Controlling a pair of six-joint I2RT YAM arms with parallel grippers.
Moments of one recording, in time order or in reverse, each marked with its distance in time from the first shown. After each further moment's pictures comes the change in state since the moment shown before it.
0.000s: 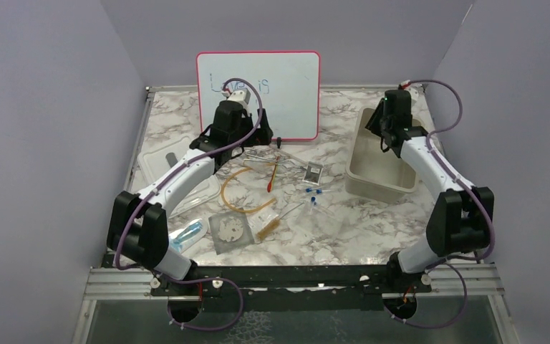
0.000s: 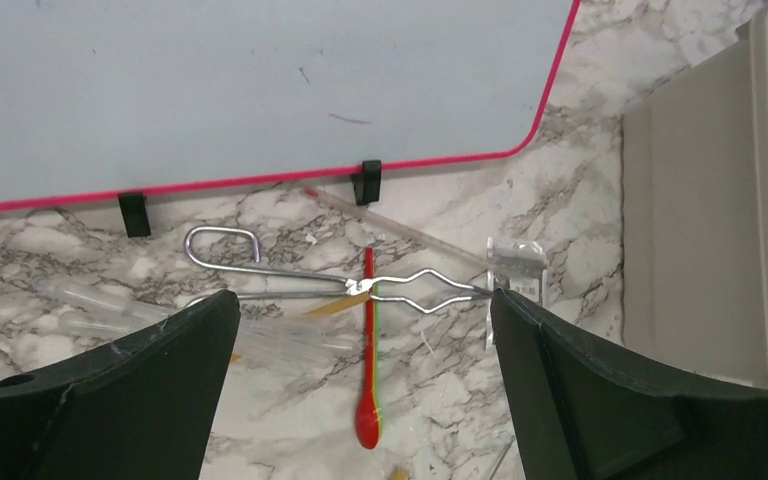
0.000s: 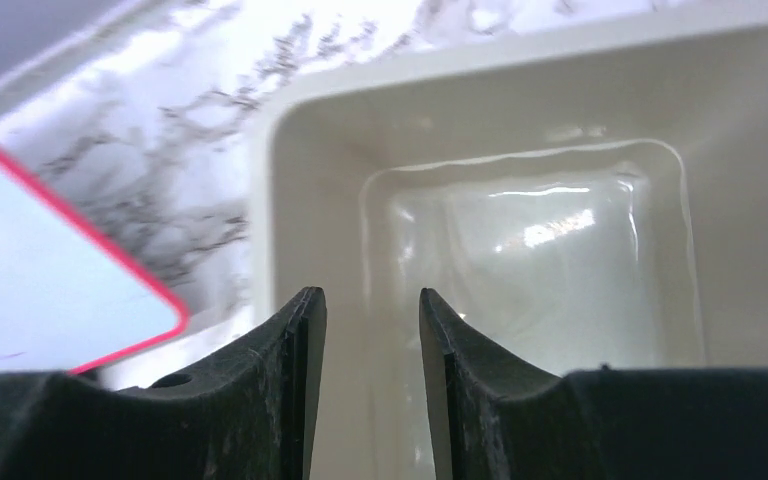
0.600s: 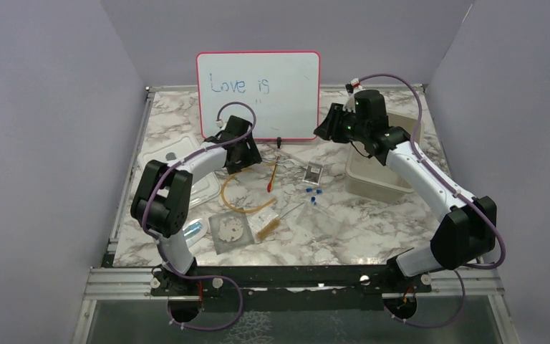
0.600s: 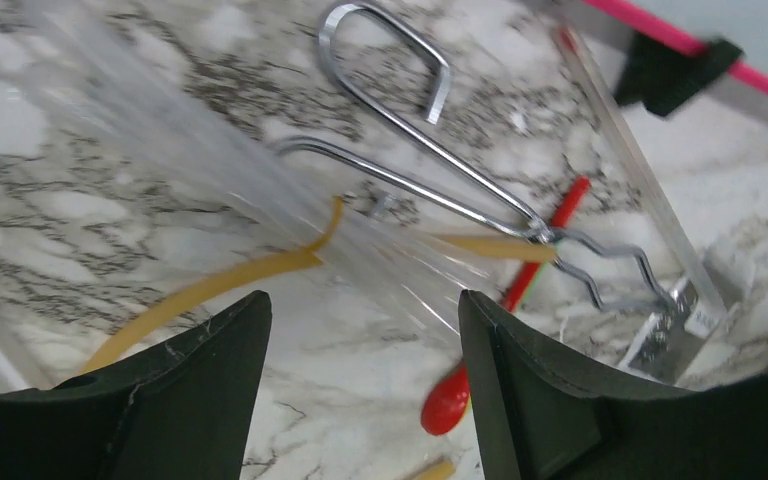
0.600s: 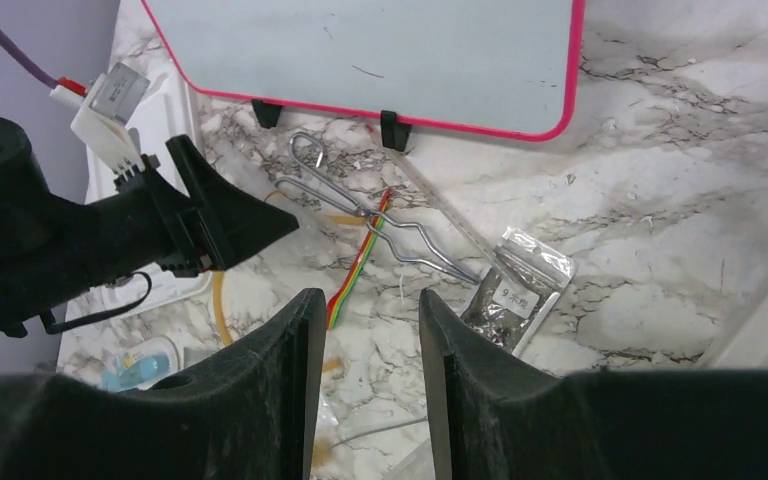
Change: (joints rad) left arm 0.039 0.272 -0.009 -0.218 -0.028 -0.293; right arm 0.265 -0.104 0.084 -0.096 -0.447 -0.019
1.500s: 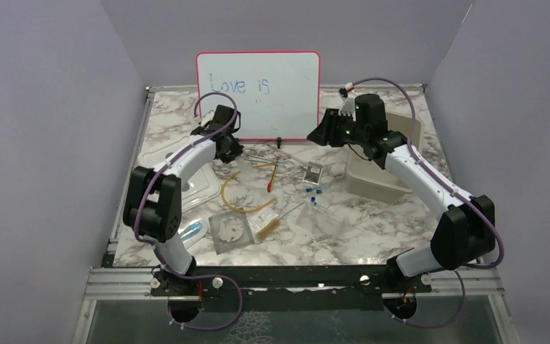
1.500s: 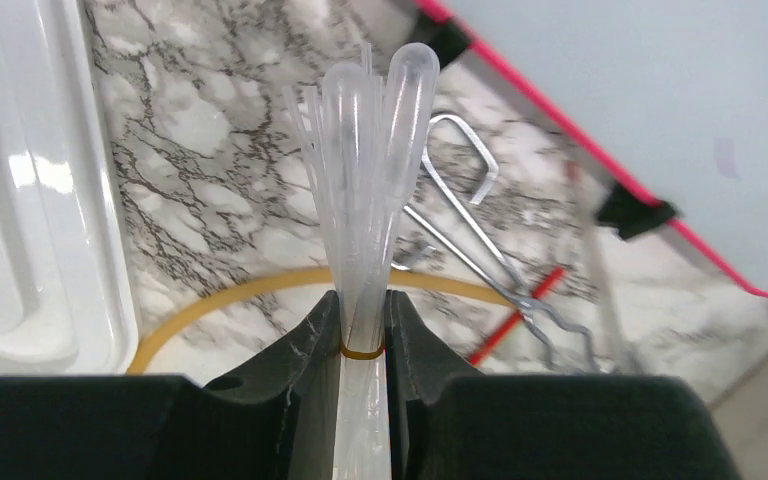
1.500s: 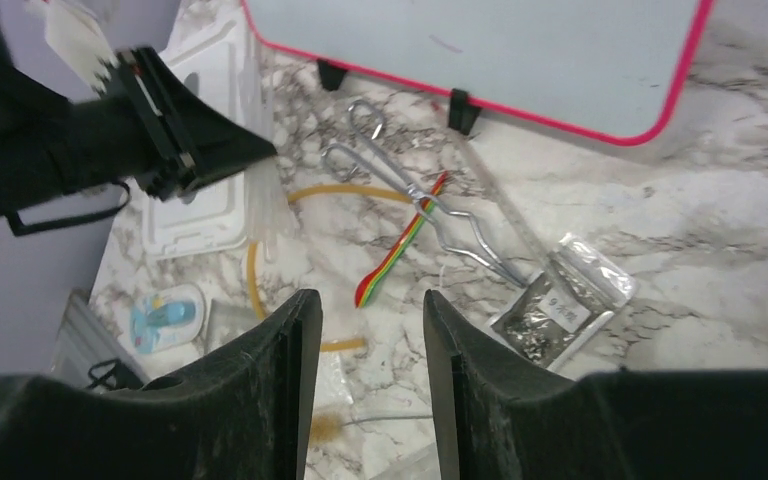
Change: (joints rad) left arm 0.086 0.000 0.087 -0.171 -0.136 -0.224; right arm 0.002 0.000 -0.047 0.073 -0.142 -0.047
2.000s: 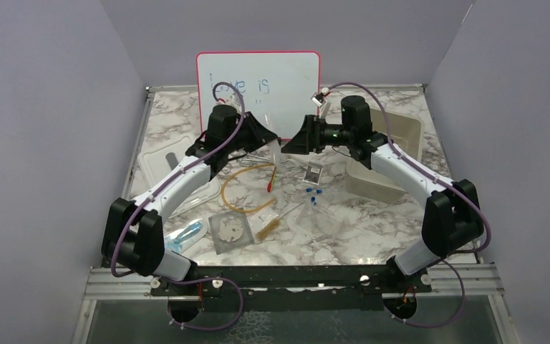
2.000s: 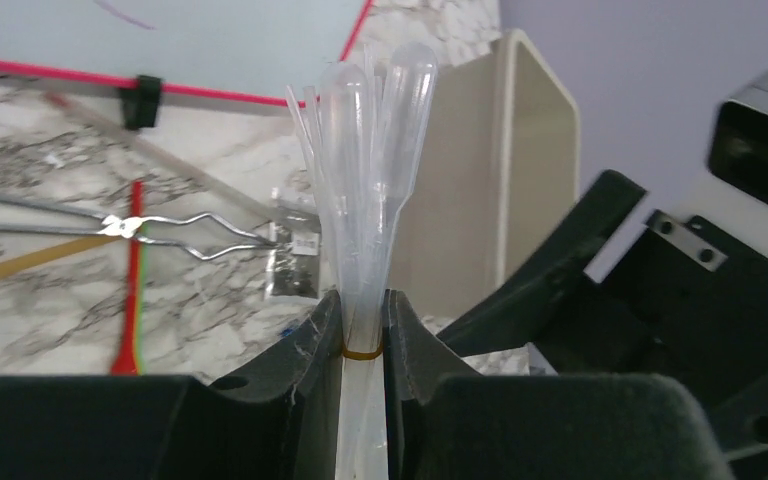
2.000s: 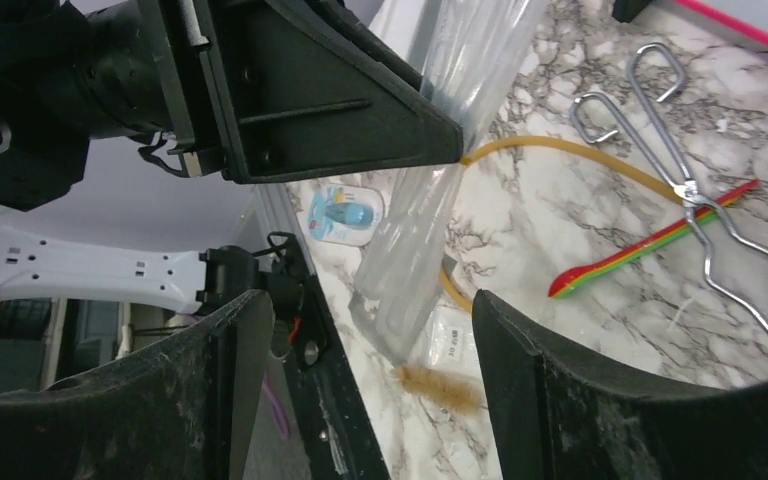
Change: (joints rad) left arm -0.100 -0.329 -0.174 0.476 0.414 0.052; right arm 0.049 0.100 -0.041 0.259 -0.514 0.123
